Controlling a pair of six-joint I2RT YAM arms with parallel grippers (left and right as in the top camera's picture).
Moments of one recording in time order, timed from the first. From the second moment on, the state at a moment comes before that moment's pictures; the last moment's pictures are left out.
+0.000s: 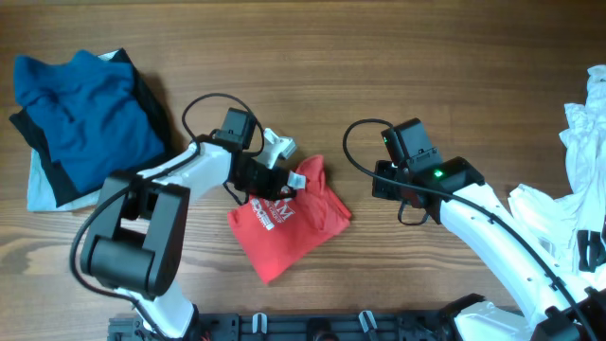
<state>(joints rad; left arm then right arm) -0.31 1.86 0.95 -0.51 0.68 0.09 0.42 1.36 0.88 -0.73 0.05 0.52</state>
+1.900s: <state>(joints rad) 0.55 1.66 1.12 0.01 -0.01 -0.18 0.42 1.36 0.88 -0.77 0.07 0.52</state>
